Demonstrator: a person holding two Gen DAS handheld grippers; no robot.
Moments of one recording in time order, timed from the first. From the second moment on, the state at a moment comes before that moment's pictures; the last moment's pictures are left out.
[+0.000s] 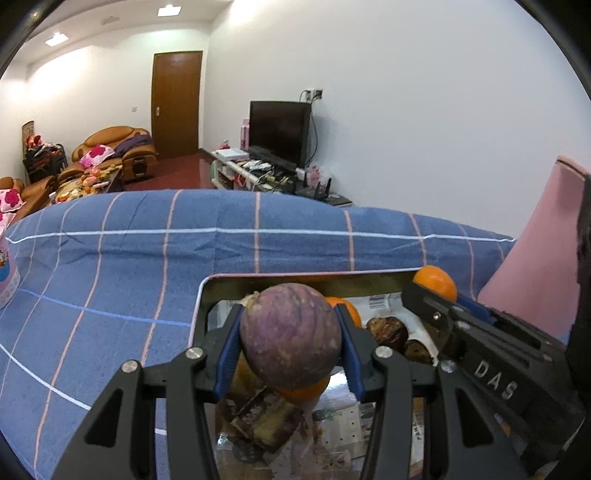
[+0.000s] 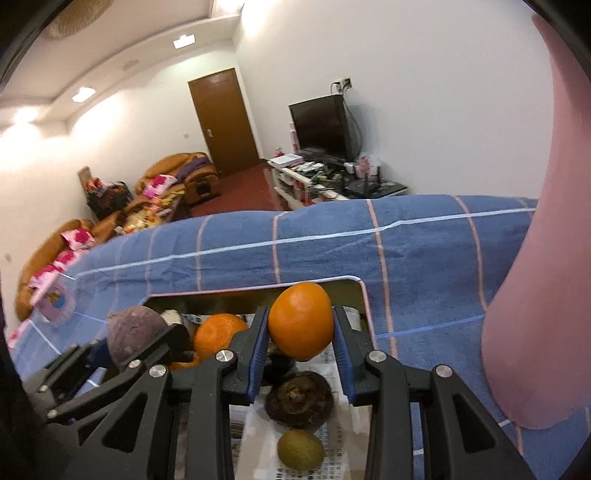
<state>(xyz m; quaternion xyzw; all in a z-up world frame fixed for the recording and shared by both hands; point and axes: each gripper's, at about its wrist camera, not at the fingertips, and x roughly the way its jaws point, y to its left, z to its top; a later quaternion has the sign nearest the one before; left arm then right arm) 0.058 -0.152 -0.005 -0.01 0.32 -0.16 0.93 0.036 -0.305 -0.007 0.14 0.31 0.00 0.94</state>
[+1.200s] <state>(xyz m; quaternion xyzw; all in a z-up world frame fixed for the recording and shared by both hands) -0.010 -0.139 0.017 0.04 0.19 -0.10 0.98 -0.049 -0.284 0.023 0.08 0.14 -0.09 0.98</state>
